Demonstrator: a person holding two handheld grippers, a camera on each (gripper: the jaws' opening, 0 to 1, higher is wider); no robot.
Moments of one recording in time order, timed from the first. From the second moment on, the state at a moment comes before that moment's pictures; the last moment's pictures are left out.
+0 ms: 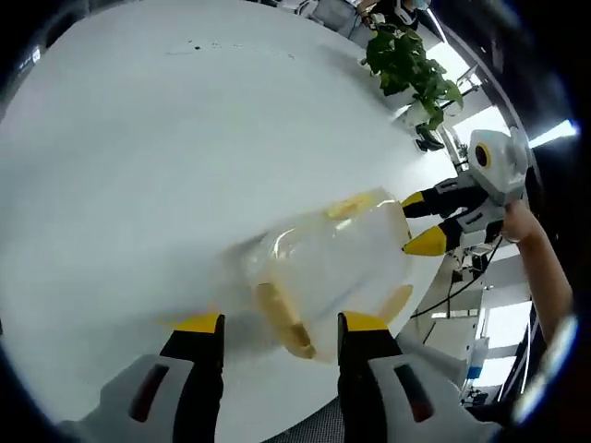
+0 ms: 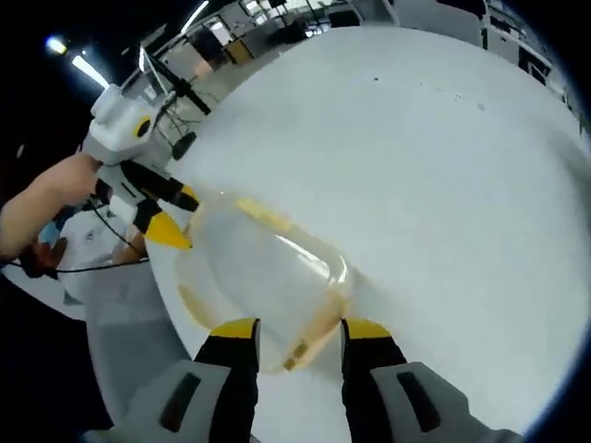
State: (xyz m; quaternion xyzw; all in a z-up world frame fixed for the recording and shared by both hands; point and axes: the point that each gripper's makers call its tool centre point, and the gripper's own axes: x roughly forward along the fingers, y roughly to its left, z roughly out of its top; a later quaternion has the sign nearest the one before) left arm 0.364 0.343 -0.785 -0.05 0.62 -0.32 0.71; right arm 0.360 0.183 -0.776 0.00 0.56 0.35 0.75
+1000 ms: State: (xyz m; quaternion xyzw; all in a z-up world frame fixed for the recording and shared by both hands) left arm 0.341 0.329 -0.779 -0.16 0.65 -0.33 0.67; right arm 0.358 0.182 -0.774 0.02 0.59 0.34 0.73
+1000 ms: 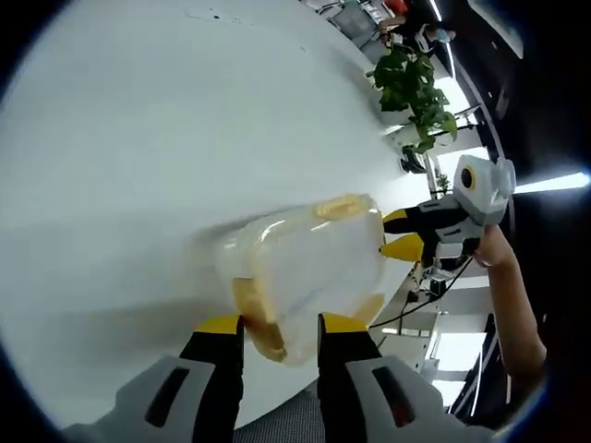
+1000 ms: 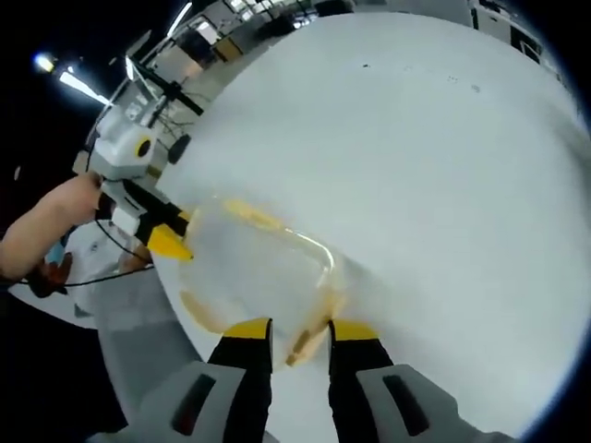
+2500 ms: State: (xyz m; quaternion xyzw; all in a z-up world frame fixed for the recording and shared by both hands) left arm 0.340 0.323 -0.783 -0.13 0.66 -0.35 0.65; right arm 0.346 0.191 -0.776 0.10 0.63 0.30 0.71
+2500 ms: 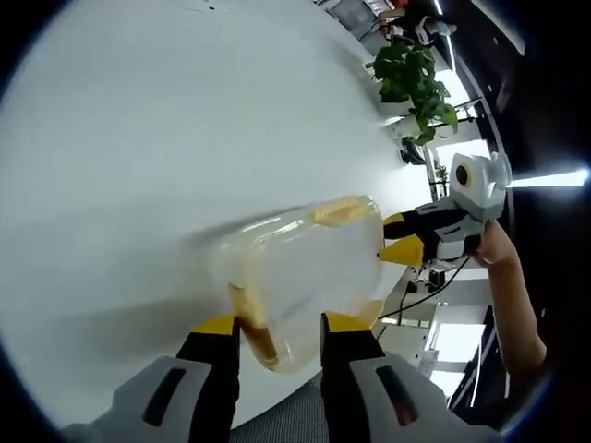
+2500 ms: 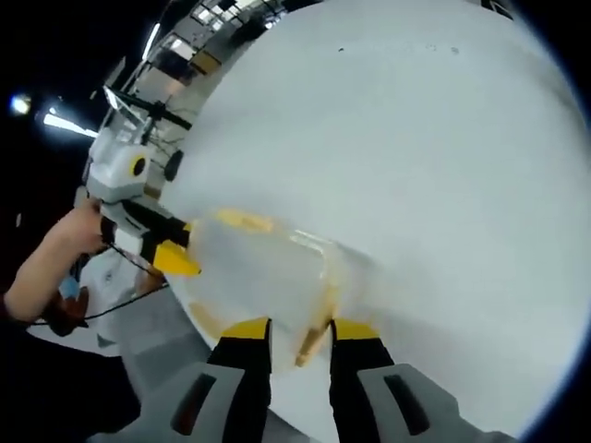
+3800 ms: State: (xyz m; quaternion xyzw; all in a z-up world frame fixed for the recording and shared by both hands) left arm 0.358 0.345 -0.776 0.01 0.60 -0.37 0.71; right arm 0.346 0.206 -0.773 0.02 0.56 0.34 0.76
